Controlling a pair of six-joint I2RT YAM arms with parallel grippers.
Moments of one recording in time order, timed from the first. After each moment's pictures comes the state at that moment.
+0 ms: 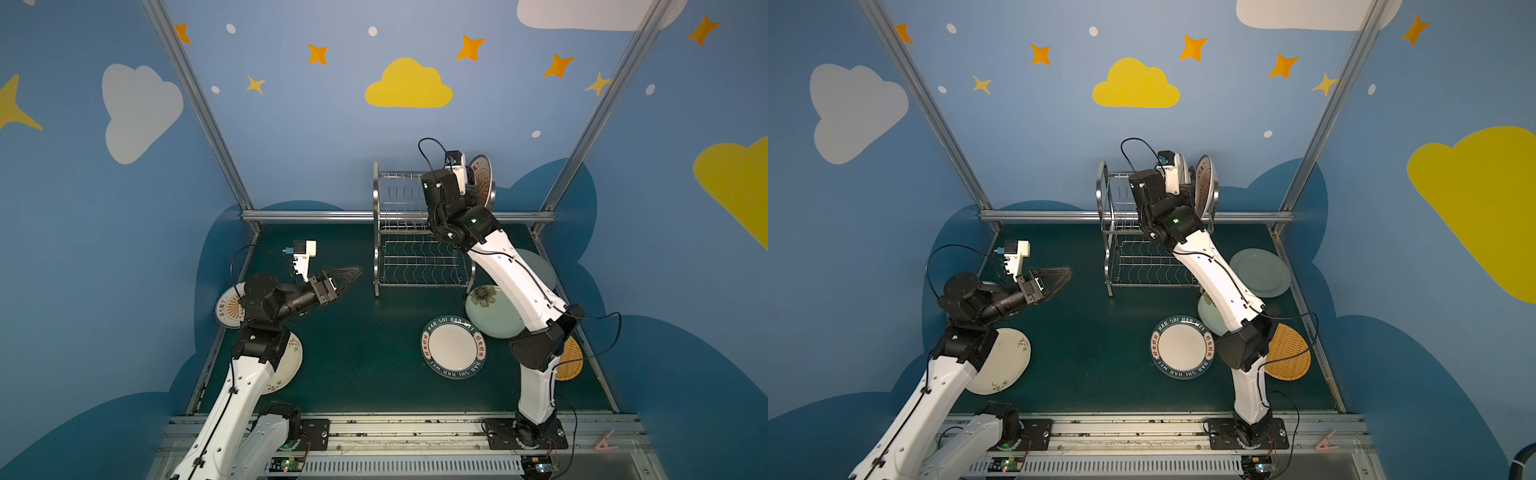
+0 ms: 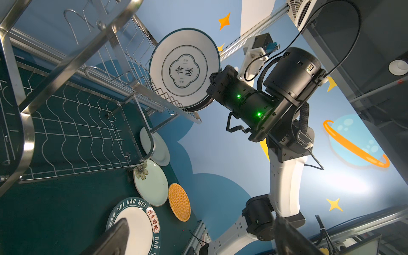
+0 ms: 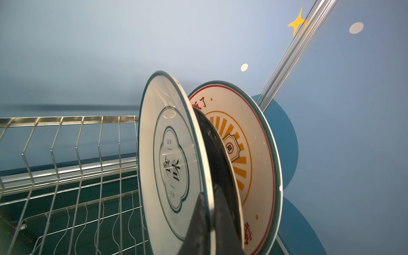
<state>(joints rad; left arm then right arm) -0.12 0.86 0.75 0.17 0.89 -1.04 0.71 1.97 2.31 -0.78 1.09 0.09</state>
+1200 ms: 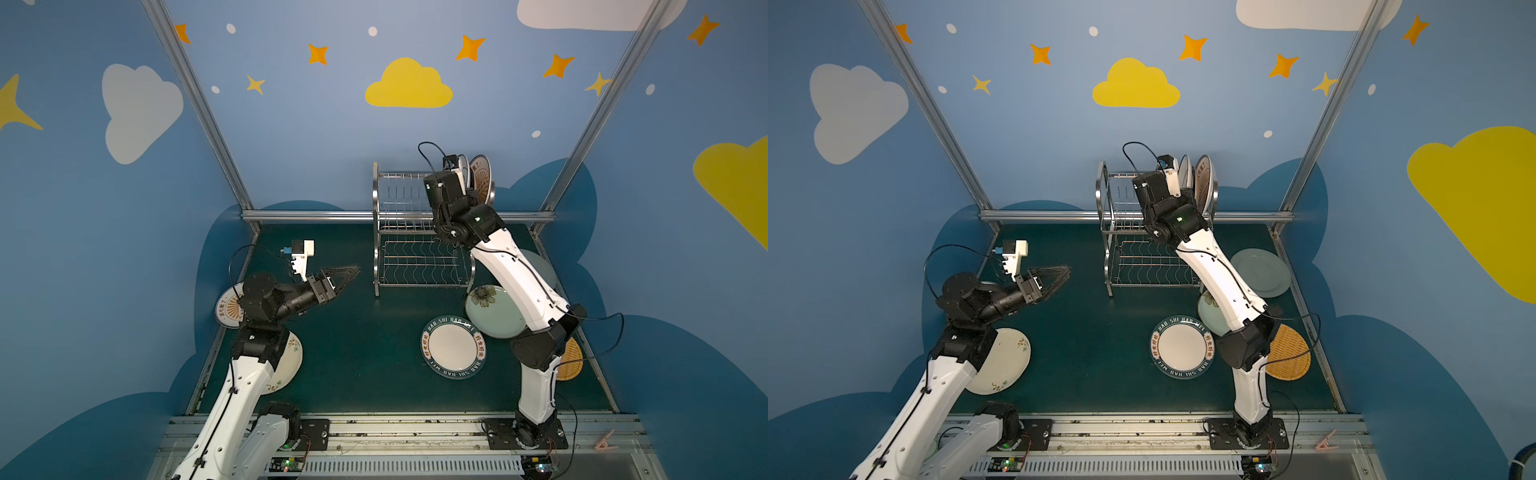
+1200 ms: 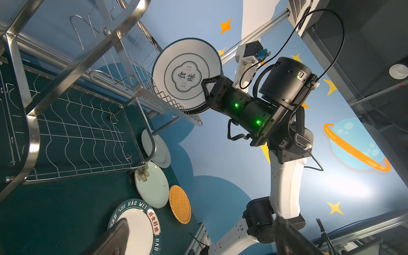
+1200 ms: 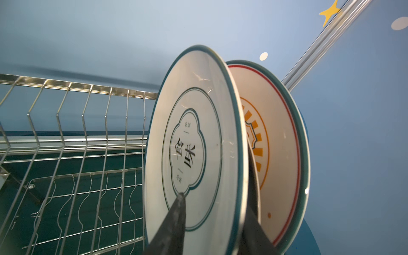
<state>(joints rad) -0.10 0.86 0.75 0.17 0.89 -1.05 0.70 1.96 2.31 -0.88 0.99 0.08</state>
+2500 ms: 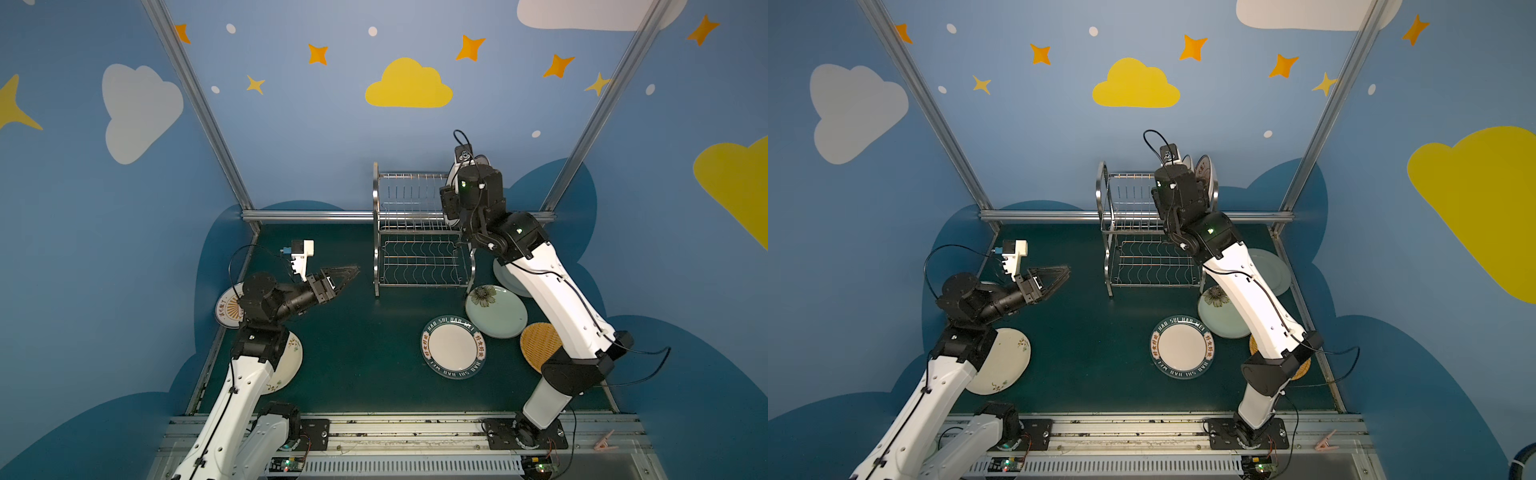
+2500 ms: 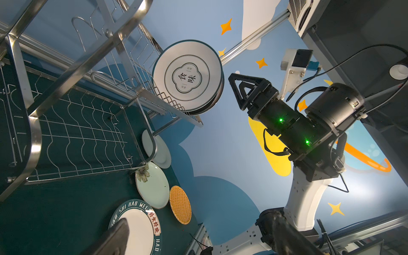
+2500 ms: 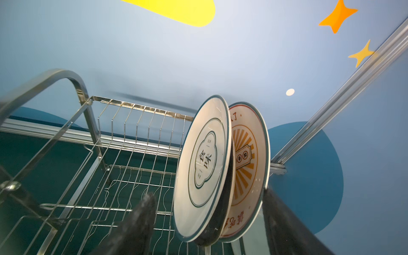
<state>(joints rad) -0.10 0.86 0.75 0.17 0.89 -1.05 0.73 1.70 2.18 -0.77 0.72 -0.07</state>
